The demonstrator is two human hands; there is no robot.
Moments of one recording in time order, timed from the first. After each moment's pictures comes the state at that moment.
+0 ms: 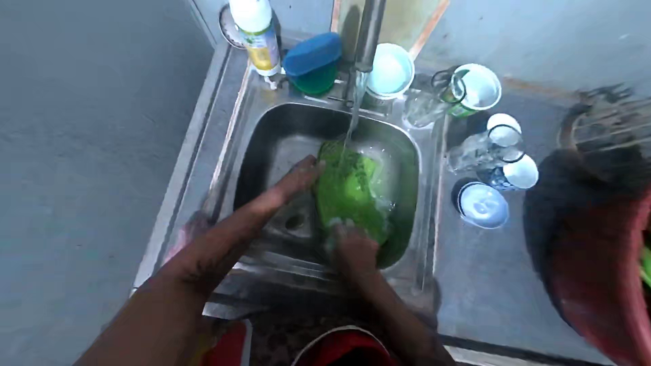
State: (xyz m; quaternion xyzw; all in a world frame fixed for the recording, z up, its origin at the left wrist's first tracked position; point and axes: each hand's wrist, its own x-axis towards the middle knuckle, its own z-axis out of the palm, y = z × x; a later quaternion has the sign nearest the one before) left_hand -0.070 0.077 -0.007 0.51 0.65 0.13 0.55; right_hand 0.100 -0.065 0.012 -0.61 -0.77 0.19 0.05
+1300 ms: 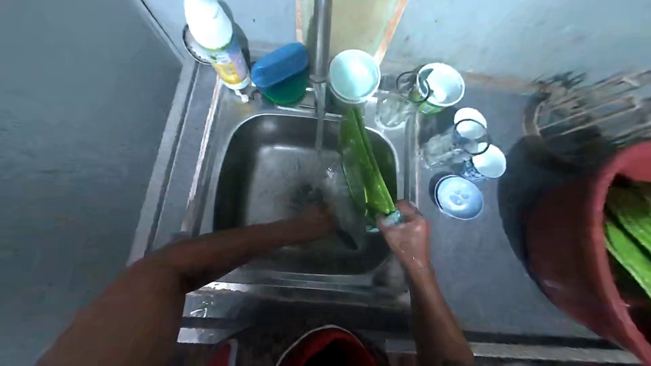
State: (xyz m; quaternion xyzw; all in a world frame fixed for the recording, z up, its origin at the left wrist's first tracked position) left_hand -0.015 0.036 -0.041 0.90 0.28 -0.12 0.31; right_hand 0.201 -0.020 0.033 -0.72 -0.60 0.22 0.27
